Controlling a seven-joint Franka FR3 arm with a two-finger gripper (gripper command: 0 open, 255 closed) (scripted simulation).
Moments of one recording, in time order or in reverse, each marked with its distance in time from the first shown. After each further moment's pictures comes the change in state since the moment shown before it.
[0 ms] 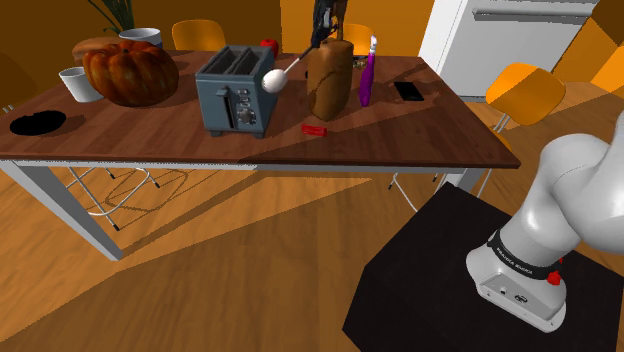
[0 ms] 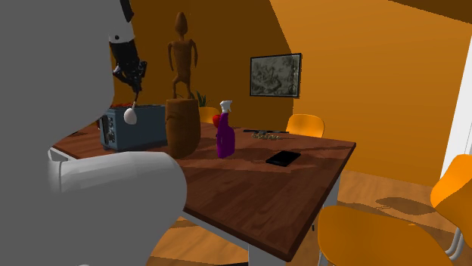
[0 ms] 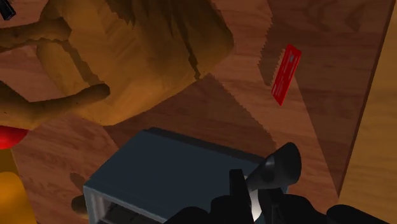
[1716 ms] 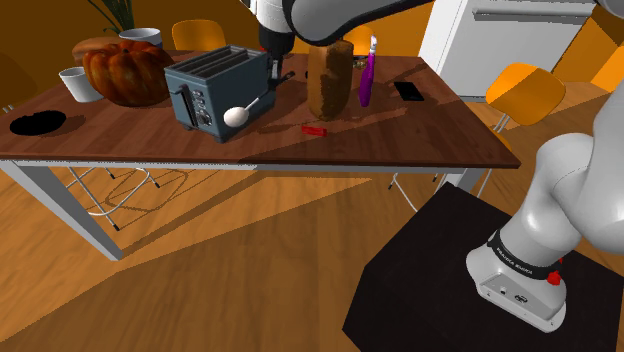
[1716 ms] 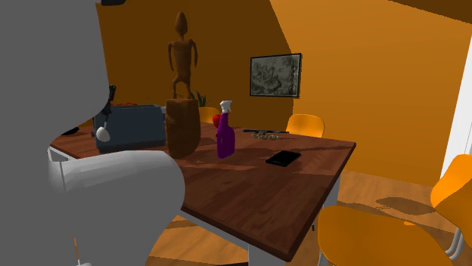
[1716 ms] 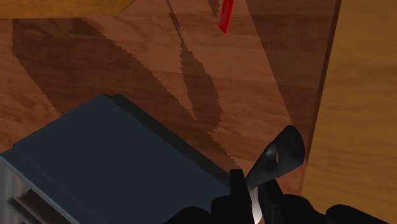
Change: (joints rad) arm 0.086 0.219 0.081 0.057 -0.037 0.115 0.220
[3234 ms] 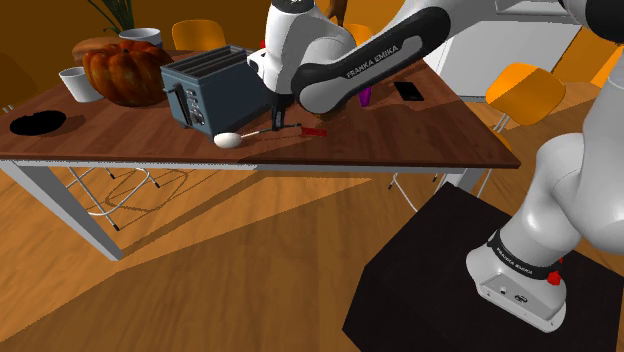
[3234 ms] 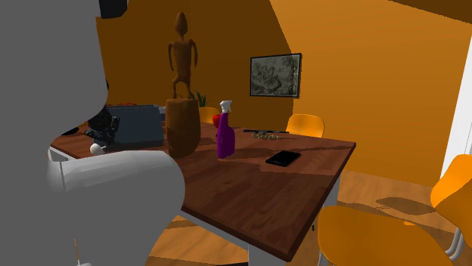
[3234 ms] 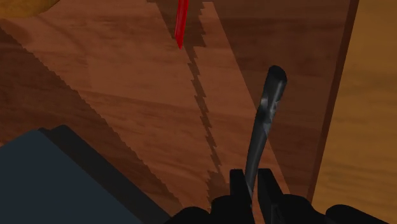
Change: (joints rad) arm -0.005 0.096 -0.013 -0.188 -0.046 0.277 0.081
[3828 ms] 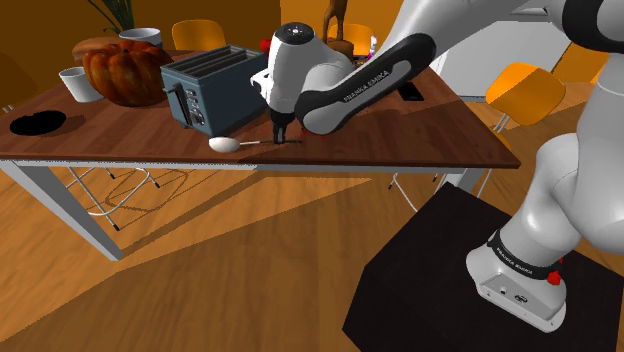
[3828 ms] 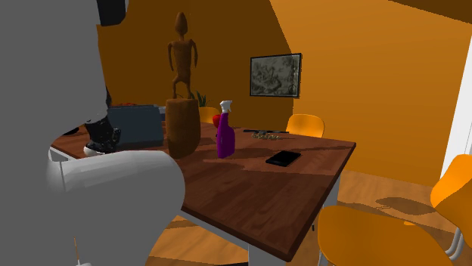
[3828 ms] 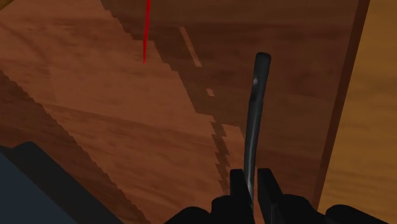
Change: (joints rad) arm 0.001 0.056 -0.008 -0.047 -0.023 0.101 0.038
